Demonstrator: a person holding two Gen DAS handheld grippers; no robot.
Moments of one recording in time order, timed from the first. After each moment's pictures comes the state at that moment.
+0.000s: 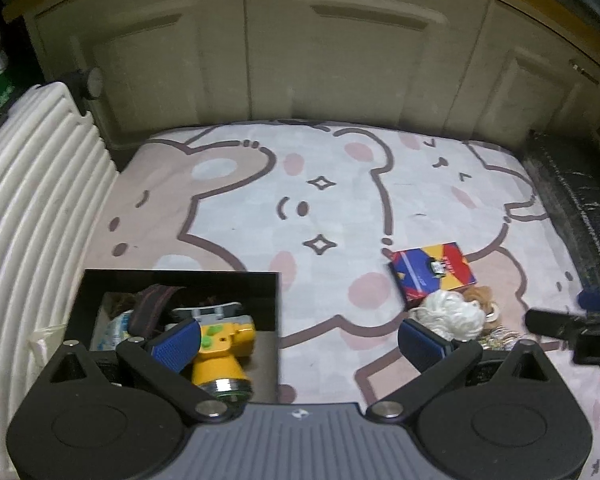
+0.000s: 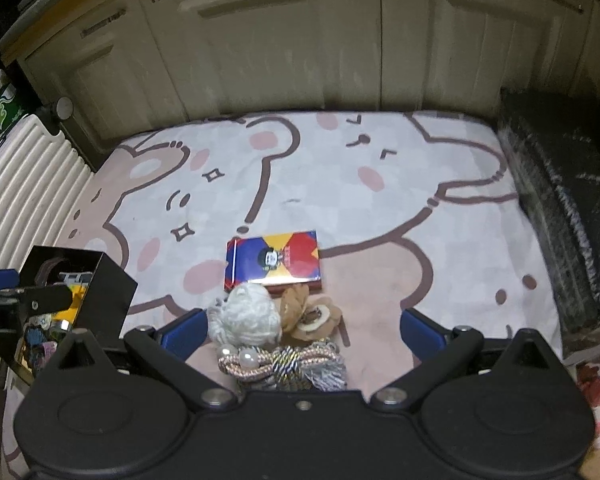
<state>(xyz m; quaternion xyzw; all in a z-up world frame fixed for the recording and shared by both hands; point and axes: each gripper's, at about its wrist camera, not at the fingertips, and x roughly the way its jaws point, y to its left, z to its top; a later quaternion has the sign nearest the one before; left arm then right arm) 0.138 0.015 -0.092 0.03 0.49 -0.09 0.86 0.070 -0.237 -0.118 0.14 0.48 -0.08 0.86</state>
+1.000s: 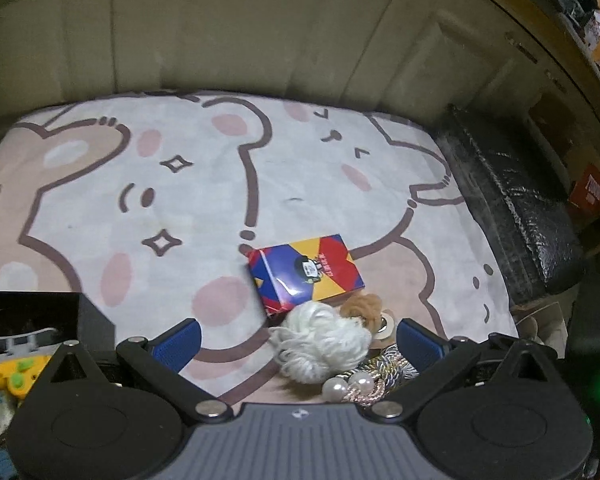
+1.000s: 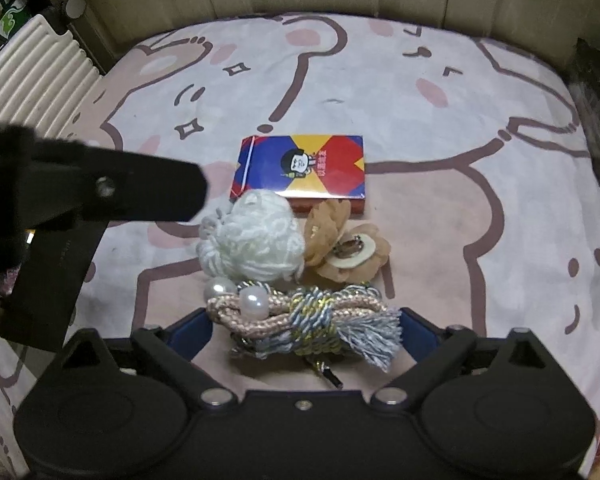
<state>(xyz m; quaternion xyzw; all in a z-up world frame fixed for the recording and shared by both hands) 0.172 -0.065 -0.136 -0.02 0.53 -0.22 0.82 0.095 -0.220 -0.192 0.10 0.56 -0.02 0.82</state>
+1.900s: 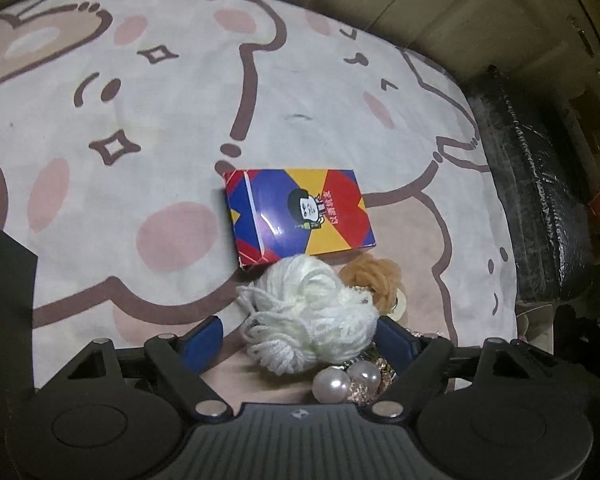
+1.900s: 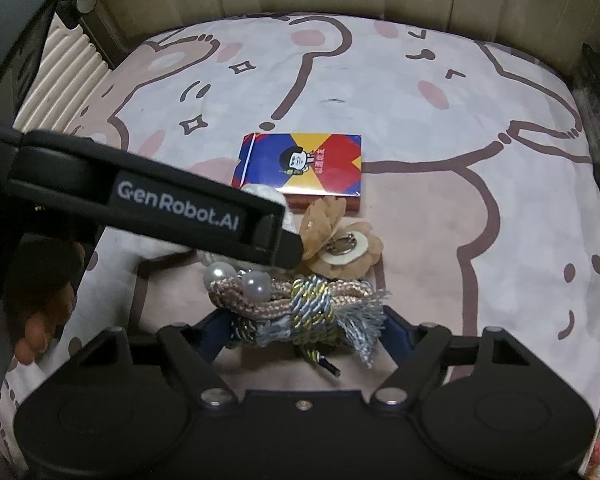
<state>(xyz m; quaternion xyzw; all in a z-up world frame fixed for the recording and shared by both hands) 0.195 -0.082 -0.203 -0.09 0.62 -0.21 0.75 0.091 -0.224 -0.187 0.09 0.56 0.00 0.82</state>
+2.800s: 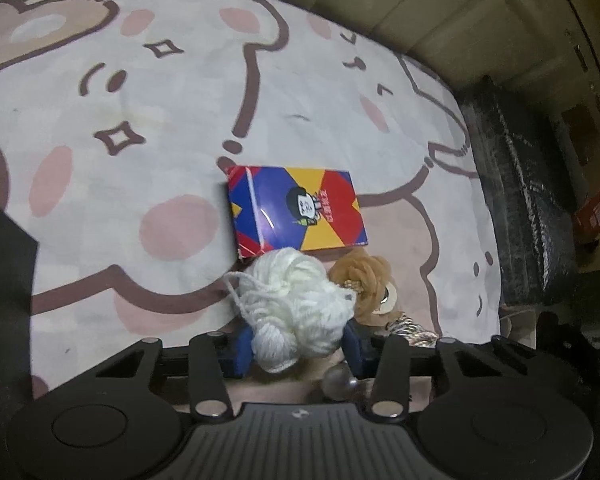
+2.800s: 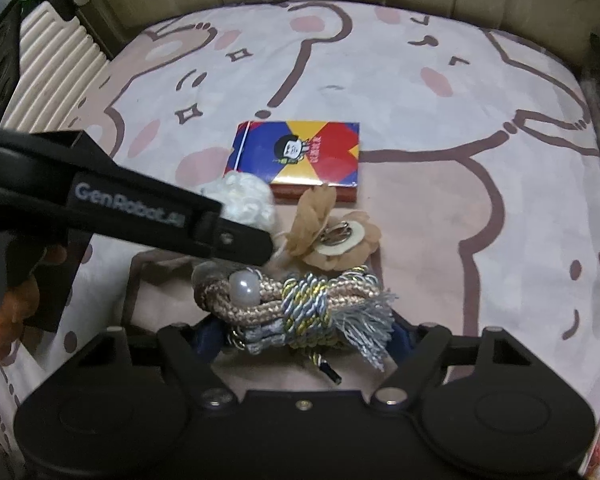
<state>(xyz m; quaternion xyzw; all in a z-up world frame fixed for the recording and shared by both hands) 0.193 -0.069 -0.195 -0.12 0.62 -0.21 0.75 0.091 -0.232 -0.186 0.10 0.57 0.00 0.82</state>
